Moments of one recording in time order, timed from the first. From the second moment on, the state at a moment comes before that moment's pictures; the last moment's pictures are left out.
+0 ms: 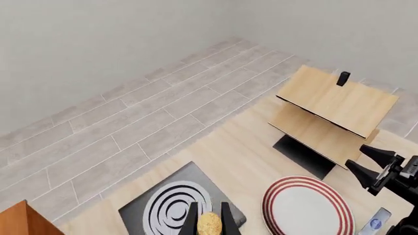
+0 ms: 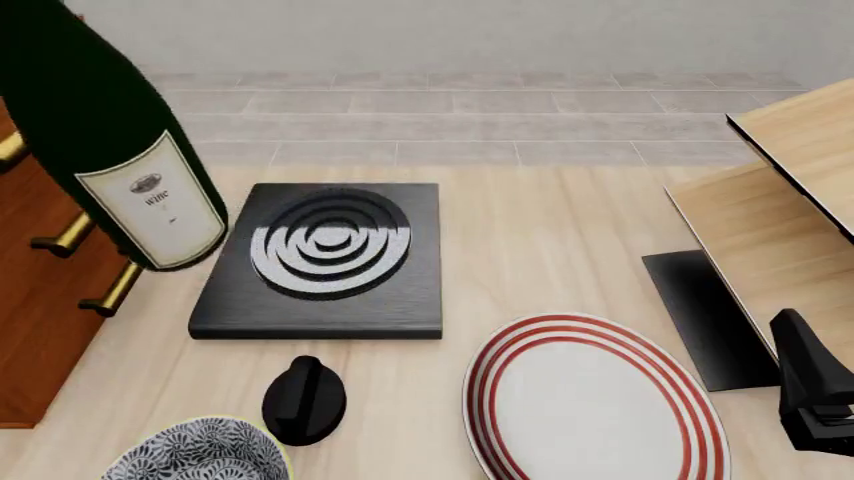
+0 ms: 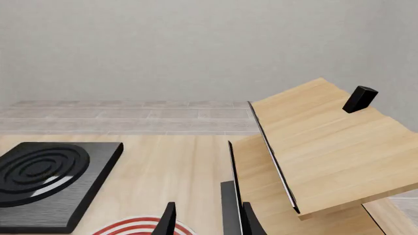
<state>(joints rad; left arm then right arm) -0.63 0.88 -1.58 0.96 0.13 0.00 0.03 0.00 -0.02 0.00</state>
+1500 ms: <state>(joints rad) -0.09 1.05 -2.12 1.22 0.22 0.00 0.03 0.00 -0.02 0.00</state>
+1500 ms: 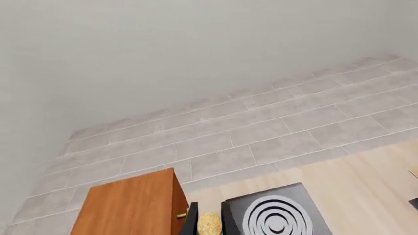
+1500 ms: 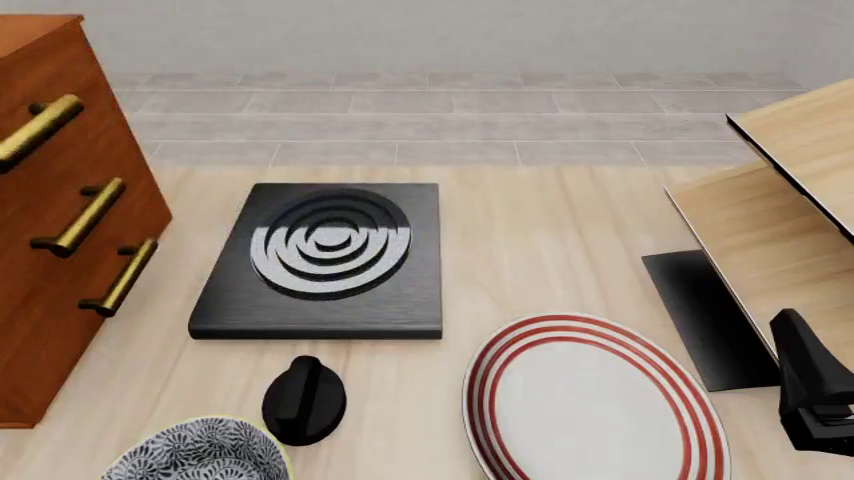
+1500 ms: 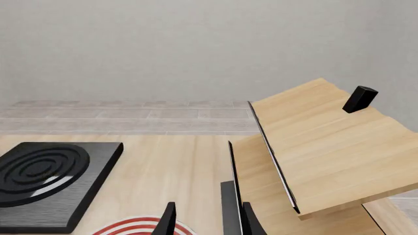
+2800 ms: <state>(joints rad) 0.43 1.21 -2.06 1.03 0.13 0.00 0.03 0.00 -0.02 0.00</state>
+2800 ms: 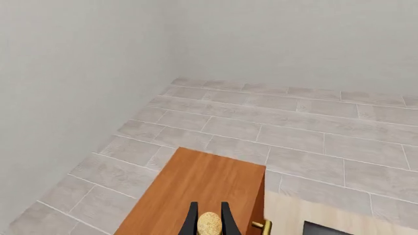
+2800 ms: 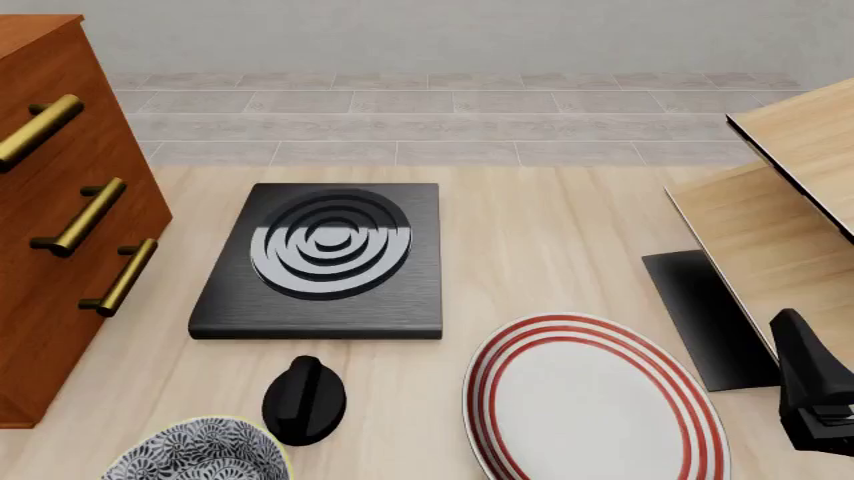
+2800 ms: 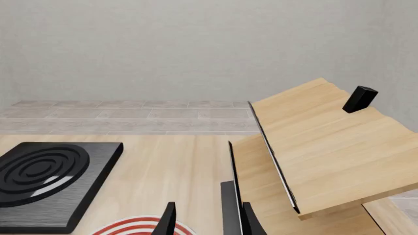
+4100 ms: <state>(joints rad) 0.52 1.37 -2.10 0.98 0.11 0.00 0.03 0.00 -0.02 0.00</state>
